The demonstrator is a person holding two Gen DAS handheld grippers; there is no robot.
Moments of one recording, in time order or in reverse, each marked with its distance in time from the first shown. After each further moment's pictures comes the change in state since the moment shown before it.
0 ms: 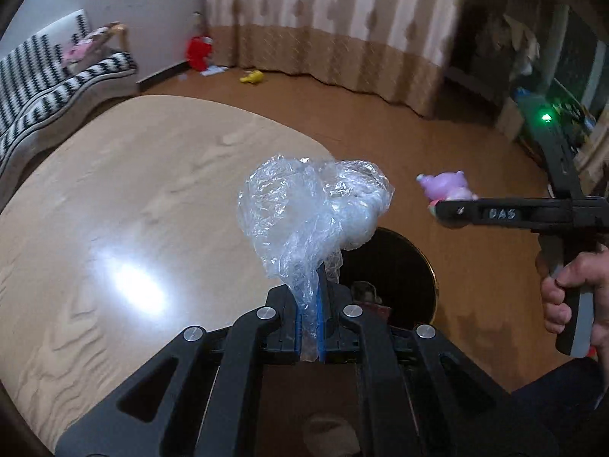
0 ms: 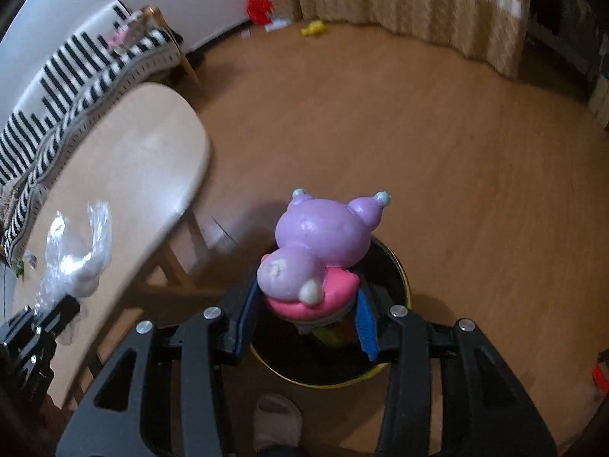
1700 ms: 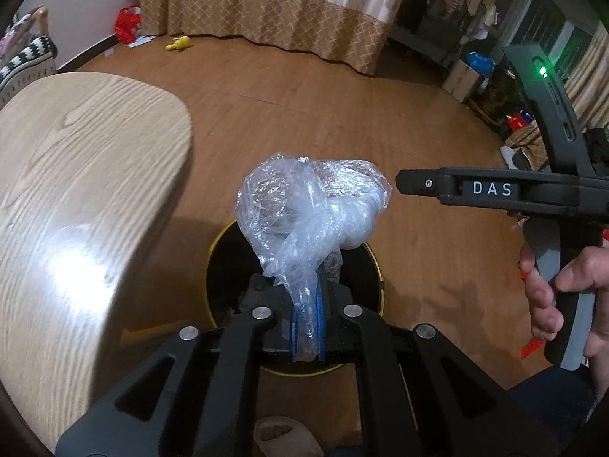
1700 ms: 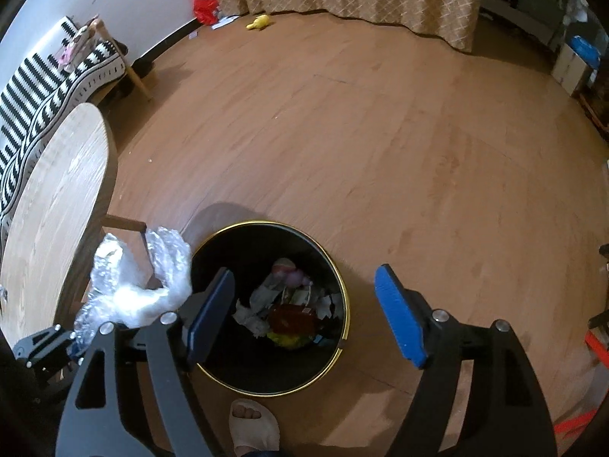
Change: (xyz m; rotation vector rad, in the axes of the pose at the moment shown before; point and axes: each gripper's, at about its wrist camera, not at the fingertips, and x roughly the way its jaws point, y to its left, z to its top) left arm 0.099 -0.065 0.016 0.071 0.144 -0.236; right arm 0.012 -0.037 0.003 0.125 0.002 -0.129
